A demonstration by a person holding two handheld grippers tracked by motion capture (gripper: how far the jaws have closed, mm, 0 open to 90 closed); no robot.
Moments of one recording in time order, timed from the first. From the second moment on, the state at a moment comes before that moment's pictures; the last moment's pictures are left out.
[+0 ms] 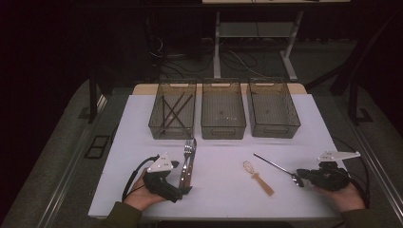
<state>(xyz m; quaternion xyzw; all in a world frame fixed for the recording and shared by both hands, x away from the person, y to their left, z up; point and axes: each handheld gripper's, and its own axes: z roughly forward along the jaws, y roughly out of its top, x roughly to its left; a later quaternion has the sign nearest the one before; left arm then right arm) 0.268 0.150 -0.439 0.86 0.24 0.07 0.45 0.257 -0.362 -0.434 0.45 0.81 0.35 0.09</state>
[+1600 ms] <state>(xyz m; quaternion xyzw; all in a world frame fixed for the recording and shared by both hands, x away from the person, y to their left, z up) 0.269 0.153 -0.442 0.85 0.25 0.07 0.45 0.298 -0.325 -0.378 0.41 0.78 0.43 0.16</state>
